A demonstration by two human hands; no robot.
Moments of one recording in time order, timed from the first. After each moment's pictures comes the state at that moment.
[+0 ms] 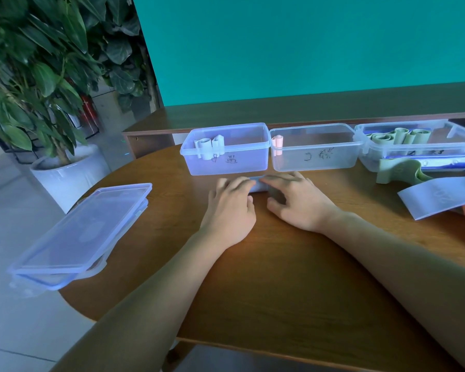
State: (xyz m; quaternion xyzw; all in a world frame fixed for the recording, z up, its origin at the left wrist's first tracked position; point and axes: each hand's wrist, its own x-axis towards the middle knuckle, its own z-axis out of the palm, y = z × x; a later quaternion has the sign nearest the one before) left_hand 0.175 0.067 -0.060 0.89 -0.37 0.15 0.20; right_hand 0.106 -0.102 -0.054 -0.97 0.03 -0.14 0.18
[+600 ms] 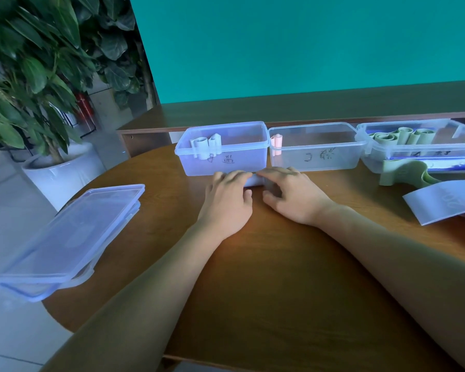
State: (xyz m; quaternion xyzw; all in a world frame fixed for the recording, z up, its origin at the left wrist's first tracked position) left_hand 0.200 0.051 -0.058 0.90 -0.36 0.15 0.22; right_hand 0.129 -0.112 -0.052 -0.97 0.02 -0.14 0.18
